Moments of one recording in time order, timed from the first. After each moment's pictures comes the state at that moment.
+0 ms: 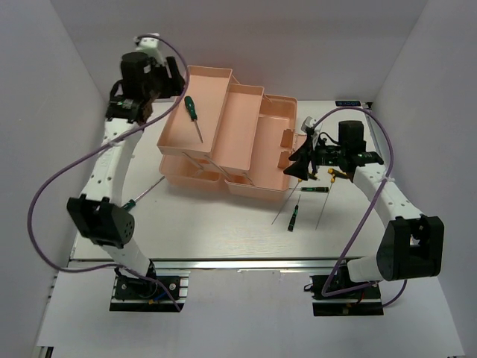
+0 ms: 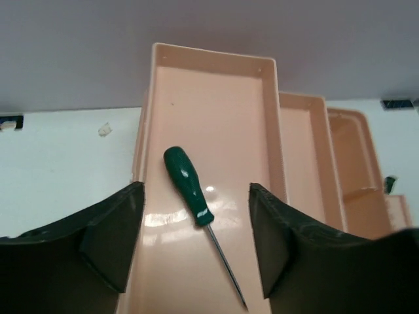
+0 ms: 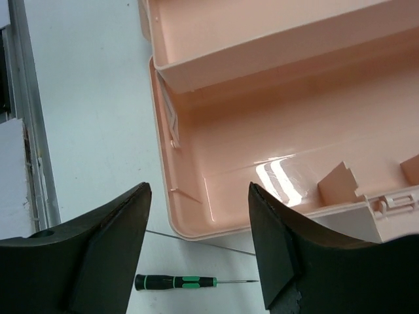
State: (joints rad) left arm -0.18 1.74 1.92 -0.45 0.04 -0.14; right arm 0.14 1.38 1.05 -0.34 -1.03 -0.44
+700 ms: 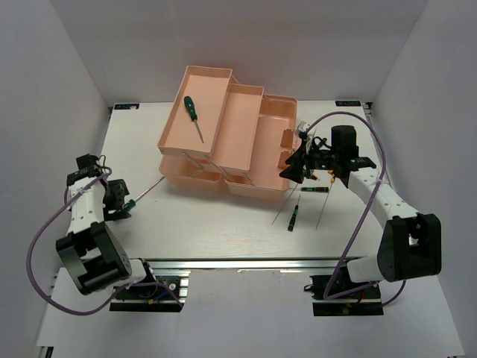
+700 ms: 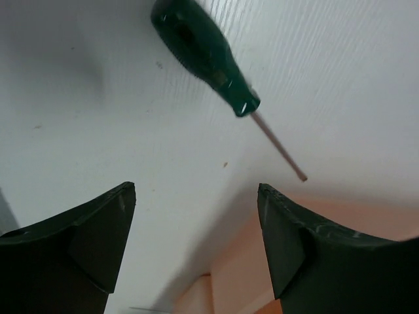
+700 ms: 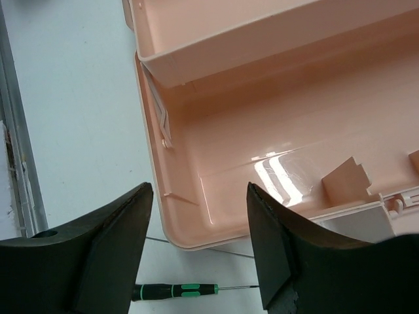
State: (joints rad) left arm 0.43 1.30 0.98 -0.99 -0.06 -1.29; right arm 0.20 1.38 0.98 -0.23 -0.95 -0.39
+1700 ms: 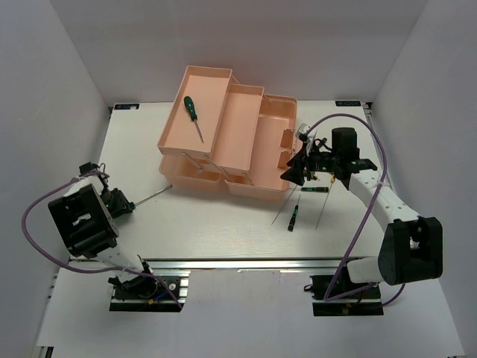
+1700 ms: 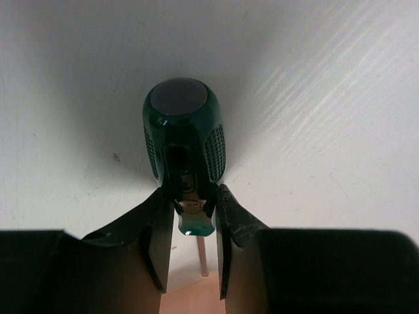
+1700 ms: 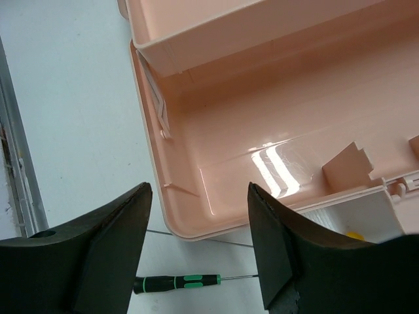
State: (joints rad) left arm 0.51 1.66 0.94 -0.74 -0.03 -1.58; right arm 0.20 1.36 0.95 -0.25 -0.92 -0.40
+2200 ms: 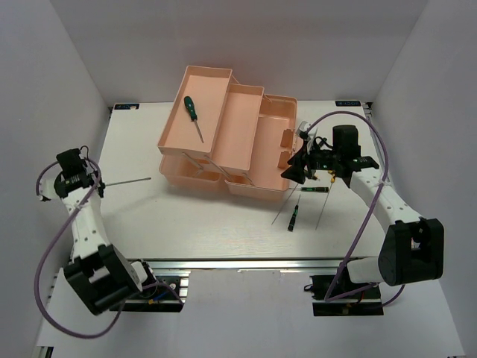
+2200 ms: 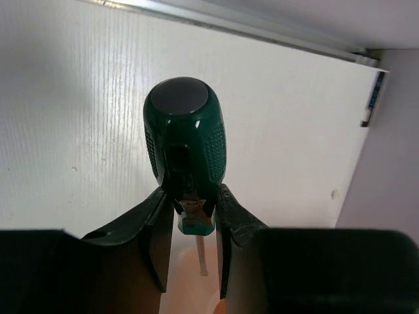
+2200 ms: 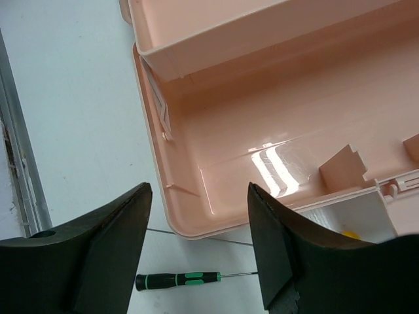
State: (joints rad) left arm 0.51 1.20 1.00 -0.71 -0.26 -1.26; right arm 0.20 1.36 0.99 -0.30 -0.91 -0.41
